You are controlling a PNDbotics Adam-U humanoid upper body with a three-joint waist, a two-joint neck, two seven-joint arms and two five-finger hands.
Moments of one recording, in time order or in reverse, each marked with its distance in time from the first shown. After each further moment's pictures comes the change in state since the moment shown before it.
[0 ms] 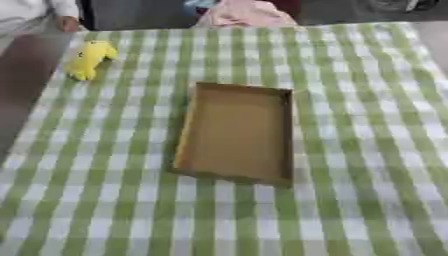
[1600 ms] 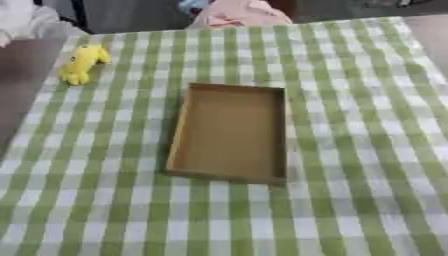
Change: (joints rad) left arm -0.571 0.450 -0.206 1.142 -0.741 -0.291 -0.100; right arm 0.010 -0.019 0.006 0.000 0.006 -0.003 0.009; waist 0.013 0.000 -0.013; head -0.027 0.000
